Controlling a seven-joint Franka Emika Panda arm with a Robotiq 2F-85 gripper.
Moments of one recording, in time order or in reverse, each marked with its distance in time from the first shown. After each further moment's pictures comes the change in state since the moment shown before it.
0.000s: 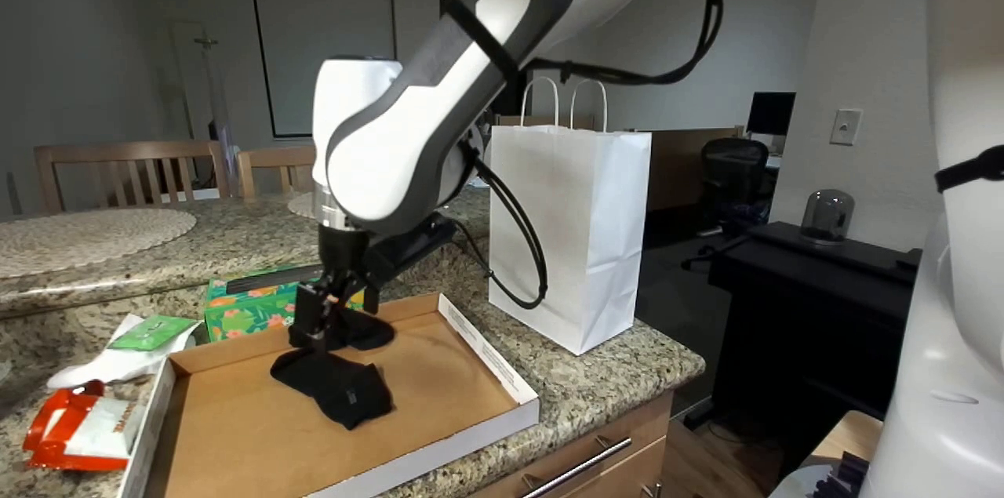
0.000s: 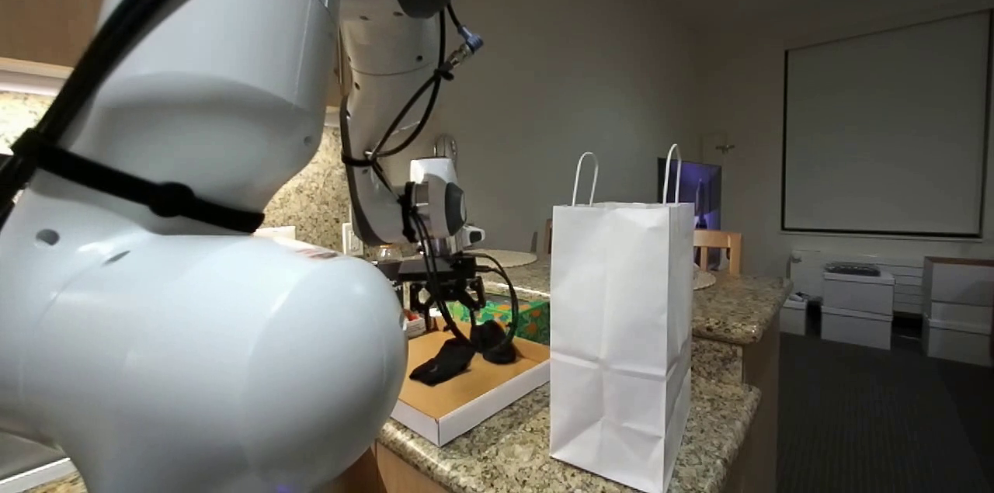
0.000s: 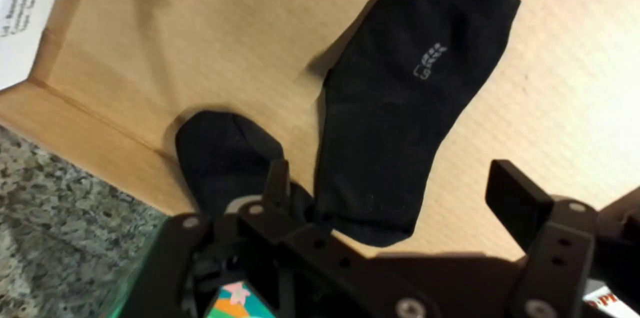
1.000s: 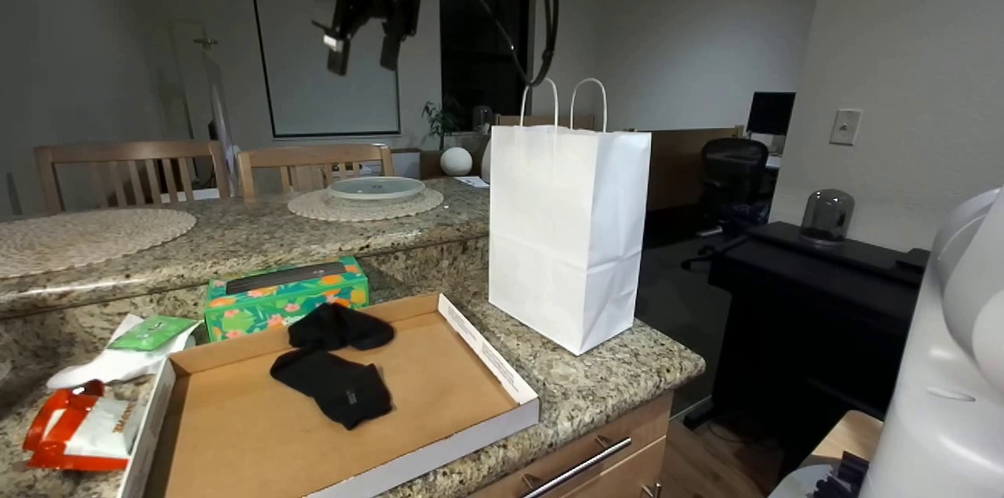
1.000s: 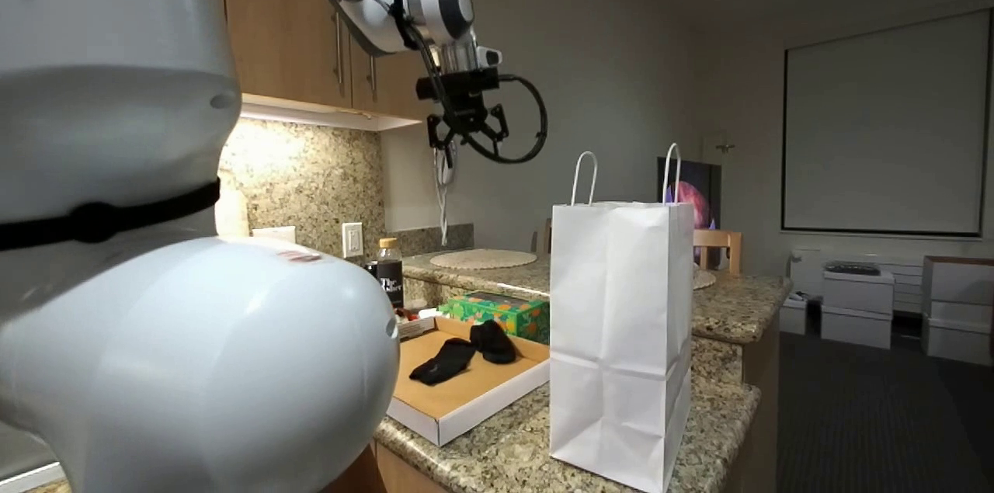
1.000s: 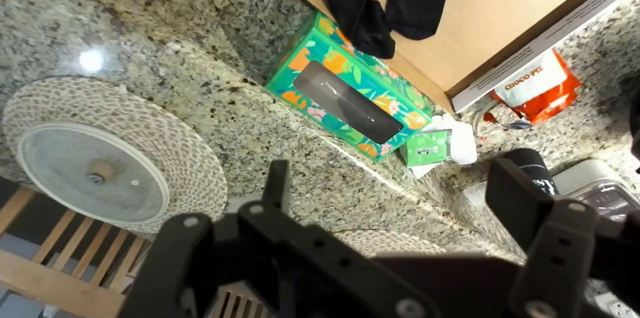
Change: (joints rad) arm -0.089 -0.429 -0.013 0.284 0.177 -0.519 -0.255
